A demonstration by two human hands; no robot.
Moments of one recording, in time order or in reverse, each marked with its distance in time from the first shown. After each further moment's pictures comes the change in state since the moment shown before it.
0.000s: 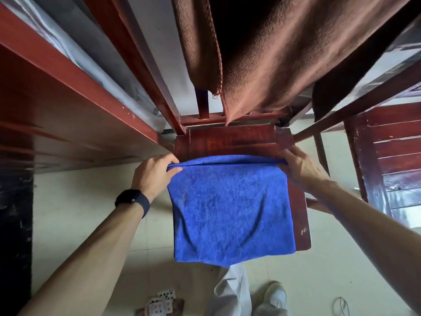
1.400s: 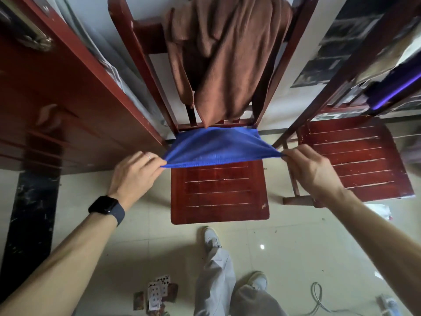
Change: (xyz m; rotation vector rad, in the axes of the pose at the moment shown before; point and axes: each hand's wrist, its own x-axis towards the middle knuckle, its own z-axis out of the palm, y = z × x) left_hand -0.155 0.087 -0.154 0.302 0.494 0.559; right_hand -0.166 -0.037 -0.185 -0.016 0.437 -0.293
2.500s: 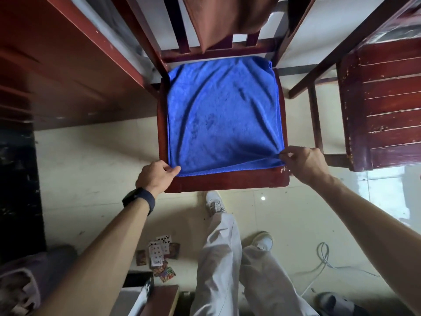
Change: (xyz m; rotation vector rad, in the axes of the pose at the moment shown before) left_hand -0.103 0.047 0.188 -0.360 -0.855 -1.113; right_hand -0.082 0.037 0.188 0.098 -0.562 0.689
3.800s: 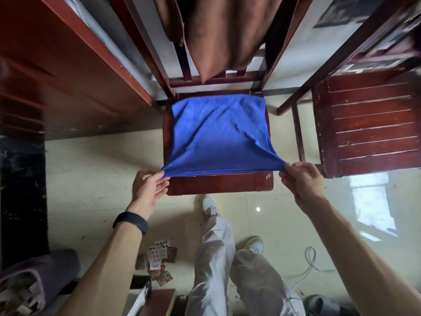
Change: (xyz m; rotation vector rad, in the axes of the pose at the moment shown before) left_hand -0.080 0.015 -0.053 -1.177 -0.013 -0.306; right_hand -0.082 -0.038 -0.058 1.349 0.190 0.588
